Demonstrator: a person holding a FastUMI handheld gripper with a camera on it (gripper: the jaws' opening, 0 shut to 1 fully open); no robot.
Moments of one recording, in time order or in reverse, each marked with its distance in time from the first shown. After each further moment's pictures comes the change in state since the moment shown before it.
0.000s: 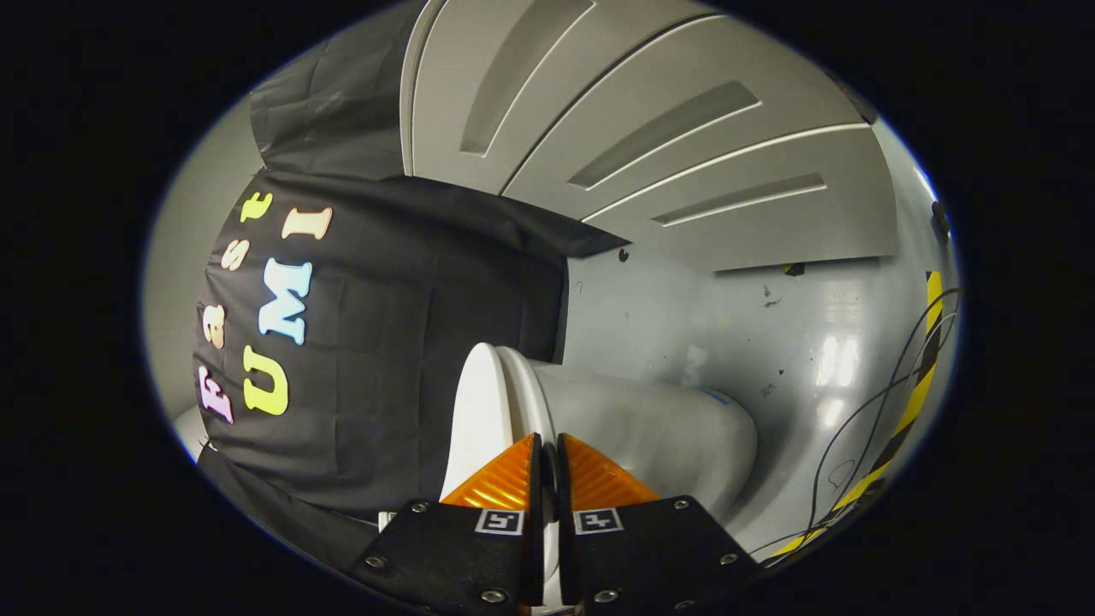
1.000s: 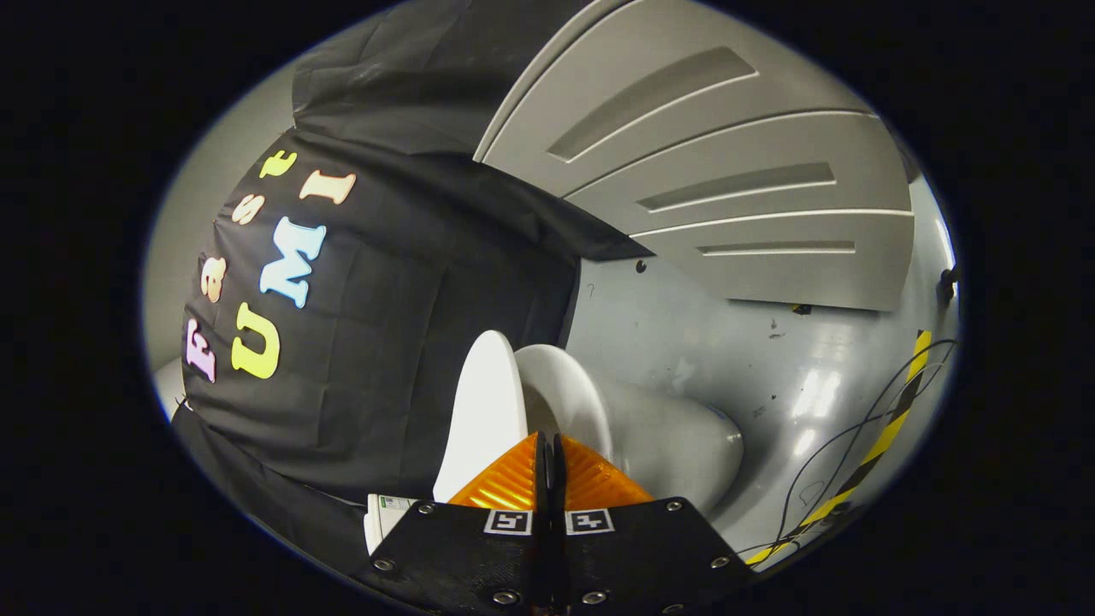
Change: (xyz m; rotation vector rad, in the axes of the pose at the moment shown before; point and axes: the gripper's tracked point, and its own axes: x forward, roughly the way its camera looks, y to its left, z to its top) arm -0.025 0.058 0.000 -0.156 0.012 -0.026
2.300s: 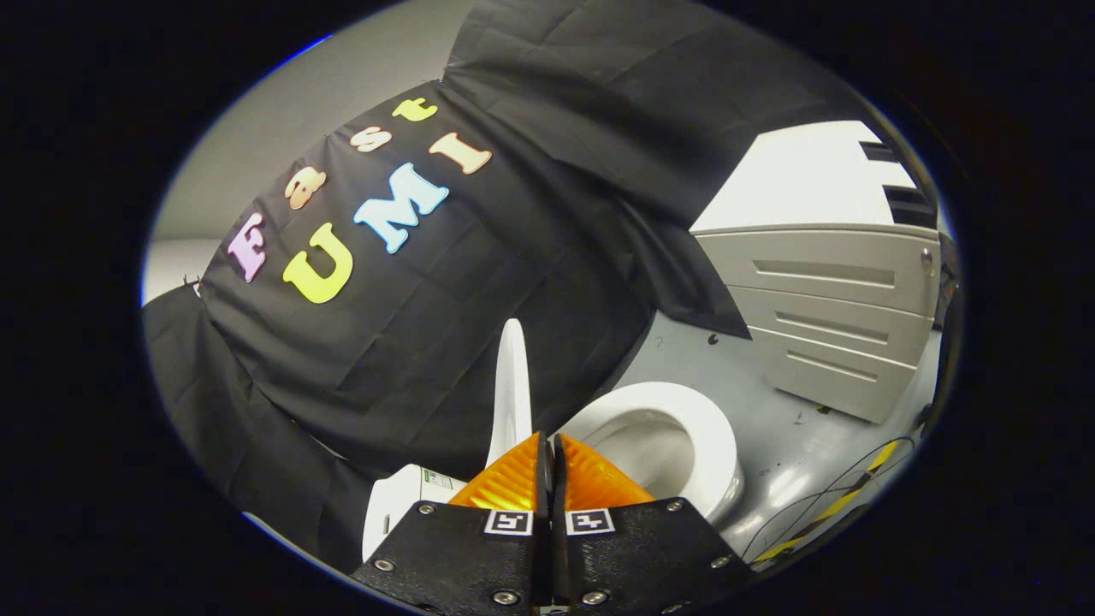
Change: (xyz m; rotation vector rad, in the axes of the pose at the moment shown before) arm -0.084 0.193 -0.016 -0.414 -0.079 0.095
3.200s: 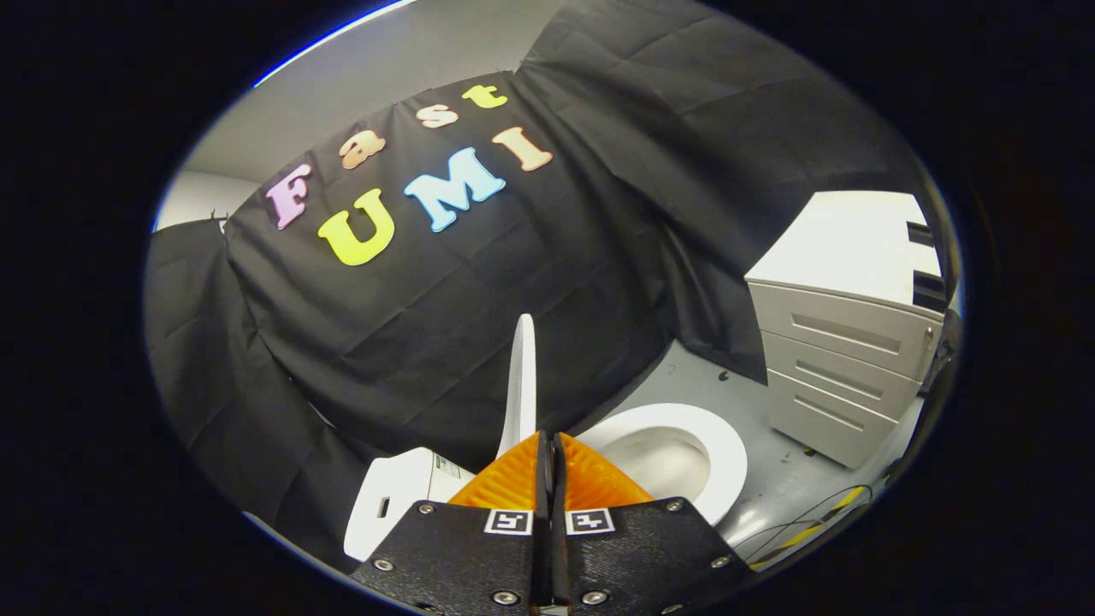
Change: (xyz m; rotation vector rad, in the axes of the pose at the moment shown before) arm -0.025 0.081 0.004 -0.205 -0.031 0.031
